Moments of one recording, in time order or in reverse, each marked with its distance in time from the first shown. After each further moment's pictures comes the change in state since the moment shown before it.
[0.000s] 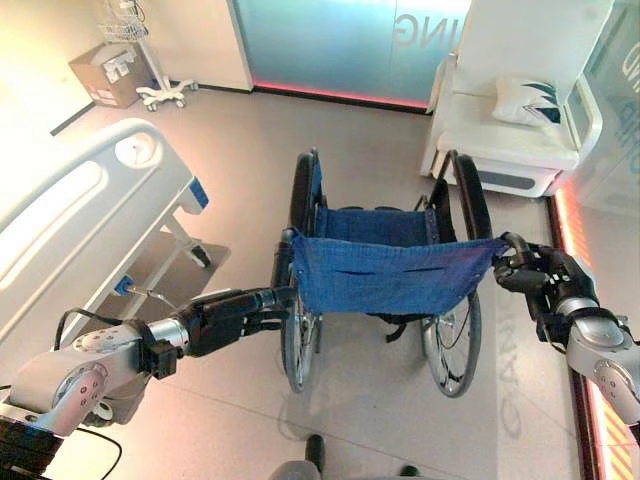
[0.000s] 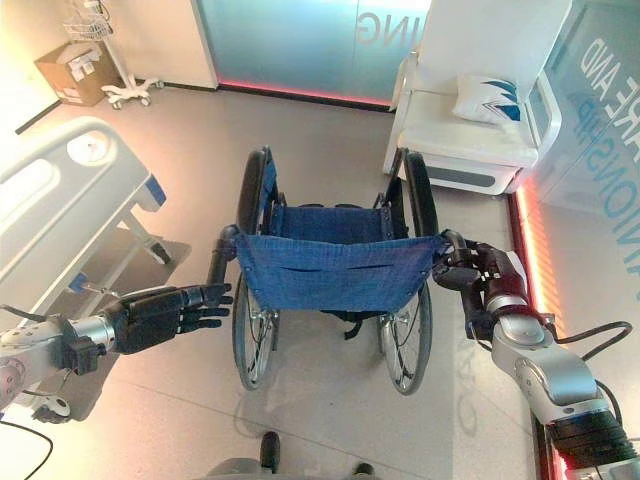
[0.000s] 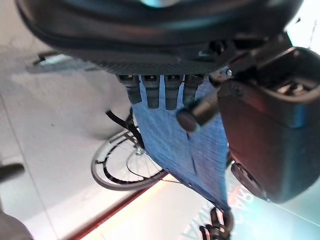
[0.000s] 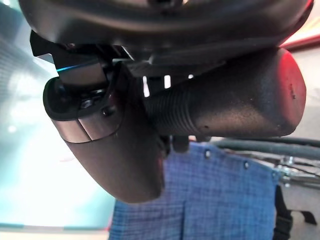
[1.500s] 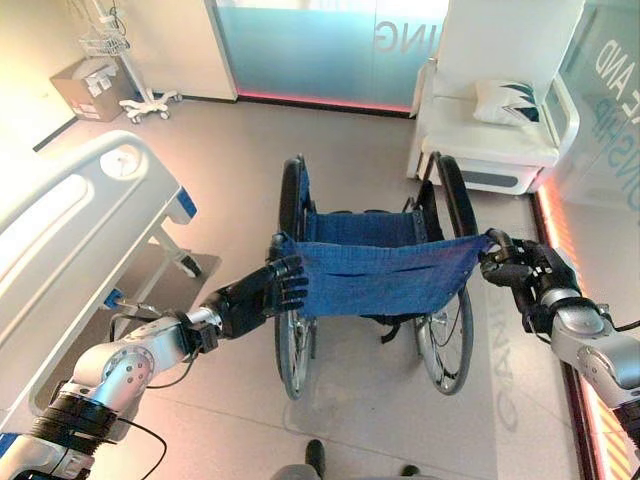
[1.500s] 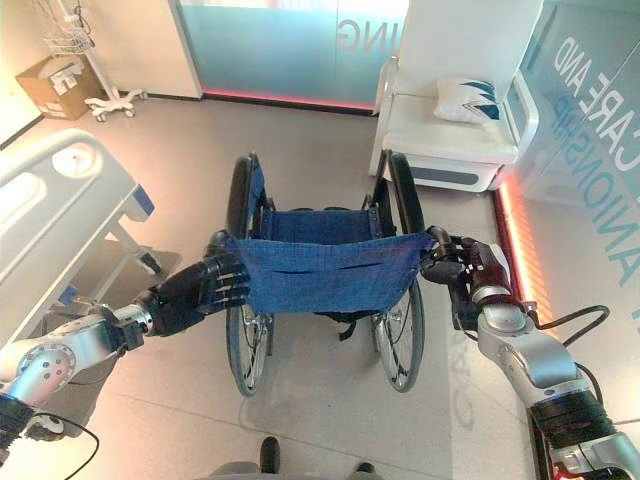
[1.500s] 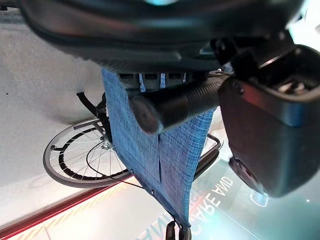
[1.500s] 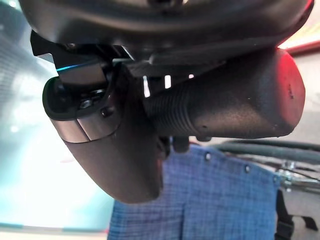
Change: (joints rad) left arm -0.185 -0.166 -0.201 0.214 -0.123 -0.123 0.187; right arm -0.116 0.025 0.099 0.073 -0.043 0.008 0.013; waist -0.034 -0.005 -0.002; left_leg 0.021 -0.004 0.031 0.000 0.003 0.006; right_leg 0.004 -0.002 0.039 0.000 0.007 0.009
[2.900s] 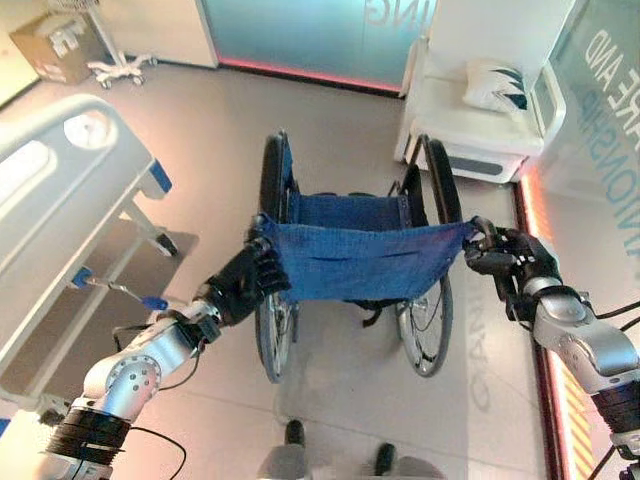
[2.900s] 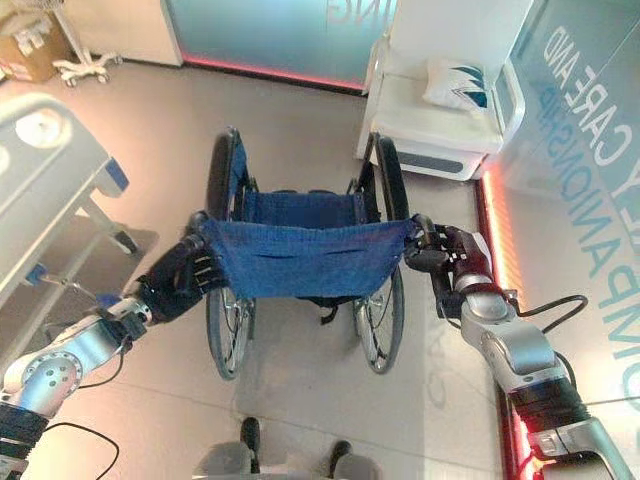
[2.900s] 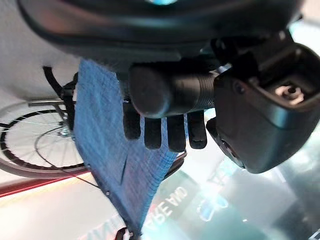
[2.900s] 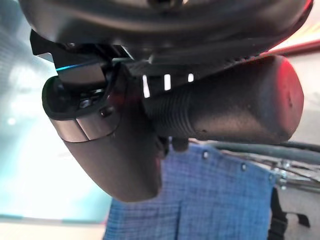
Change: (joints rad) left arm 0.059 -0.120 0.170 -0.013 -0.061 -0.107 0.097; right arm -0.099 0.106 0.004 0.016 -0.038 0.016 0.026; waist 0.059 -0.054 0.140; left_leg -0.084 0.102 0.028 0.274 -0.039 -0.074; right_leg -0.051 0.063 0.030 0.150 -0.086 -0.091
